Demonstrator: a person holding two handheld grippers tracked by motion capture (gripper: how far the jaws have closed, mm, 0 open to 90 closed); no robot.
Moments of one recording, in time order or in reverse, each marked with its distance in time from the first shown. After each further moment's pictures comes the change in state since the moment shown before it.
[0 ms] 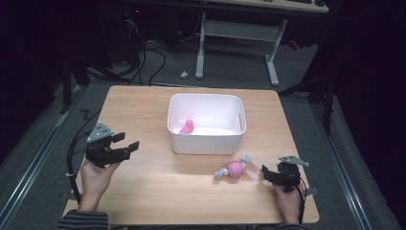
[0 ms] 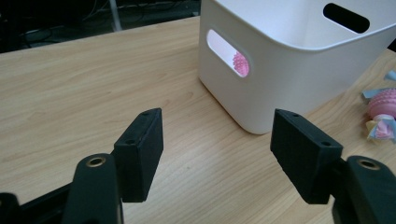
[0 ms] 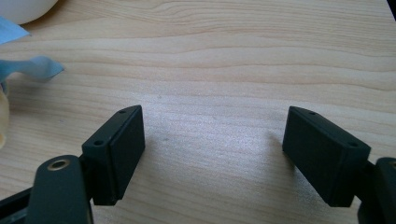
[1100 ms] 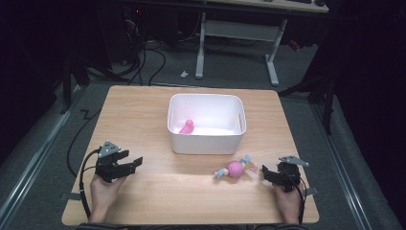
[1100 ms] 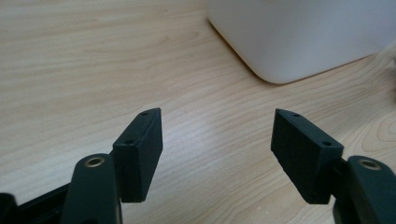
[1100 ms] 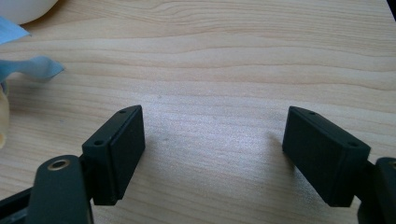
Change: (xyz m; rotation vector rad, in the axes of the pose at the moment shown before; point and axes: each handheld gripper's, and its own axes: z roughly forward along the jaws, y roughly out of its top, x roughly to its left) left arm 0.000 -0.064 0.034 0.076 0.013 -0.097; right arm 0.000 0.000 0.000 0.000 -0.001 0.002
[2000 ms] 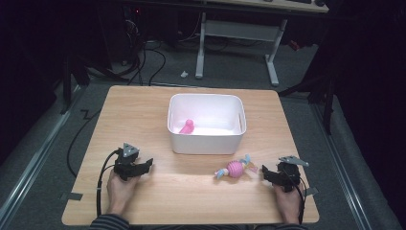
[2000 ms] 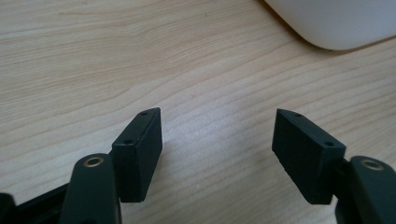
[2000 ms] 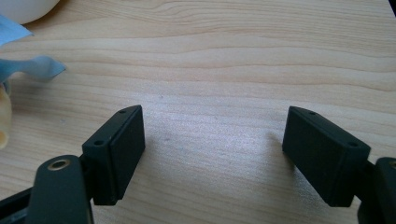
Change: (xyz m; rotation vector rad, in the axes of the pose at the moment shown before) left arm -0.009 -0.011 0.062 0.080 0.107 0.048; right arm 0.001 0.000 0.000 0.003 0.004 0.003
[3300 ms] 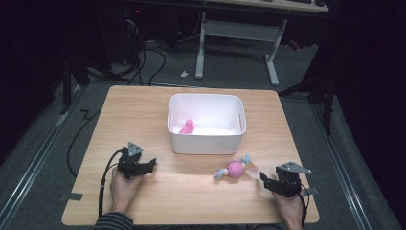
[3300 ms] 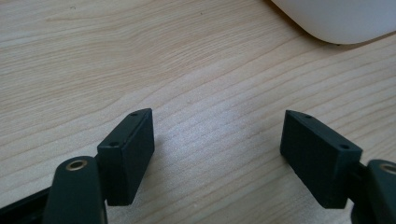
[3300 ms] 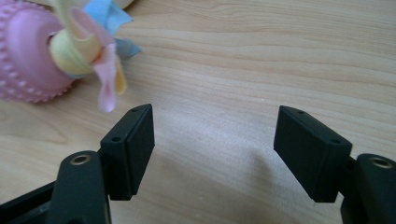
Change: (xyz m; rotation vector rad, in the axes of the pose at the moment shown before) left arm -0.004 0.001 0.010 0.012 0.018 0.050; right arm 0.013 -0.011 -0.031 -0.026 0.118 -0.084
